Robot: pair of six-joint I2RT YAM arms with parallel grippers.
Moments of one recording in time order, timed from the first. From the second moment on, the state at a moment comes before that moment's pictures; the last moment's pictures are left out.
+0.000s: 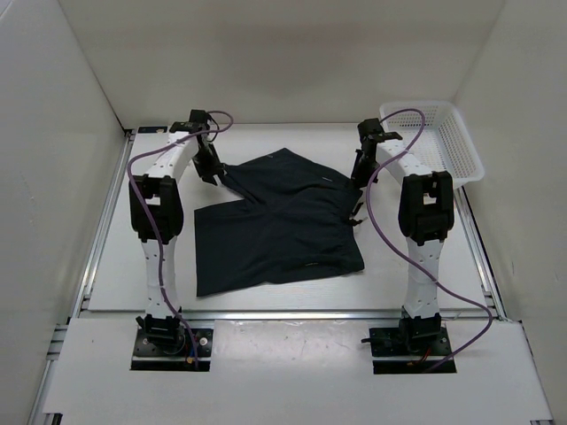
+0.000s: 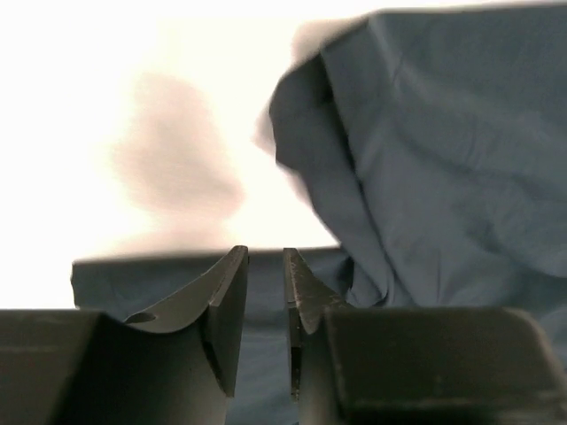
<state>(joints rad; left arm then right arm) -0.13 2.25 1.99 -1.00 0.05 -0.49 0.20 2.22 1.83 -0.82 0.04 0.43</state>
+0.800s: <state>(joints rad) -0.23 2.62 2.49 -1.02 0.07 -0.51 0.20 2.22 1.83 -0.82 0.05 0.43</state>
